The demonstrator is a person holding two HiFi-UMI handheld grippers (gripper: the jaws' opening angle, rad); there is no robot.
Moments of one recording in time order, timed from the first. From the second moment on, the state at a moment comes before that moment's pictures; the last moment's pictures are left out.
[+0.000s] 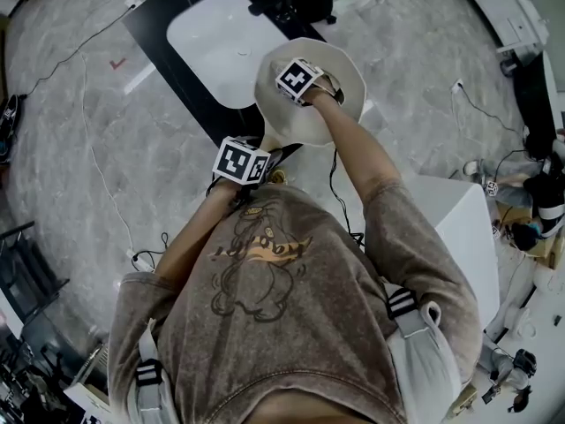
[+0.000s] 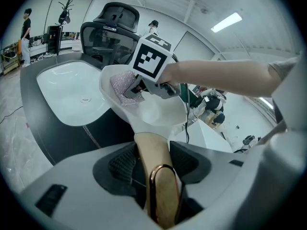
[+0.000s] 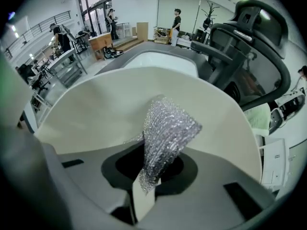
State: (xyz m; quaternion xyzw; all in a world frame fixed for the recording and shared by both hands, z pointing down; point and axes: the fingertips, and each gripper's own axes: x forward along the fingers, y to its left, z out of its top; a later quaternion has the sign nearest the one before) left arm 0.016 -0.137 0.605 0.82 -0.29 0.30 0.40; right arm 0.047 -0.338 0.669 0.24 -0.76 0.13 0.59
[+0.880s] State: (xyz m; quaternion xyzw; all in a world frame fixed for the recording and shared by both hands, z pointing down) left arm 0.014 -0.139 0.603 0.81 -0.29 0.29 0.41; right arm 0.164 -0.353 0.678 0.24 -0.66 0.07 0.71
